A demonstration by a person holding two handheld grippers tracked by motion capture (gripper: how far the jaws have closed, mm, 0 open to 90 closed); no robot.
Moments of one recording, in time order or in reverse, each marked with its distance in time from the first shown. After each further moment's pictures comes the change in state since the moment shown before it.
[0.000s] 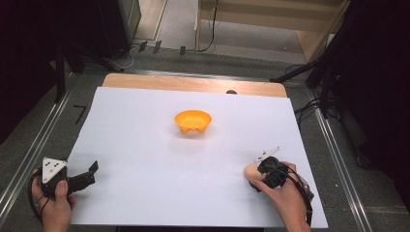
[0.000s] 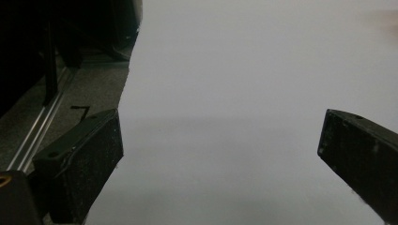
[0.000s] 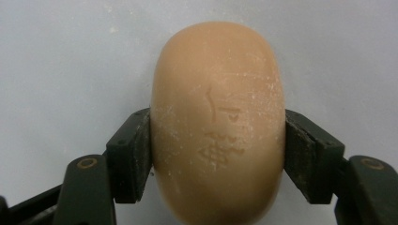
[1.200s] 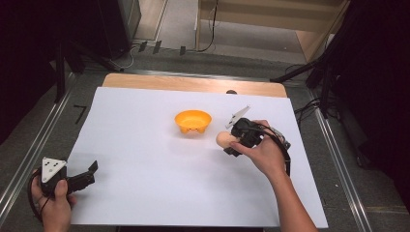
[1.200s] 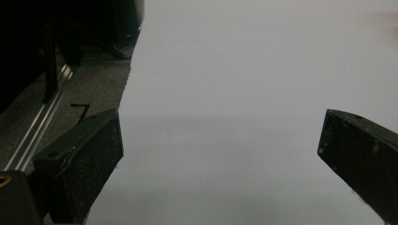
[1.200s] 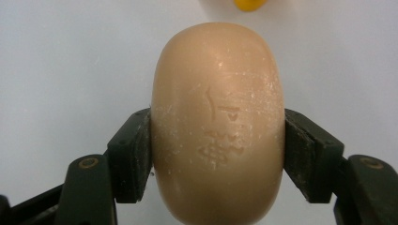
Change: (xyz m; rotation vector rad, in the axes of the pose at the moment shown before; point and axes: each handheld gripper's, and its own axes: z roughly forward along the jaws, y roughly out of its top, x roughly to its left) left arm 0.001 0.000 0.001 0.009 0.005 -0.018; right arm -0.001 0.136 -0.021 -0.086 0.107 -0.312
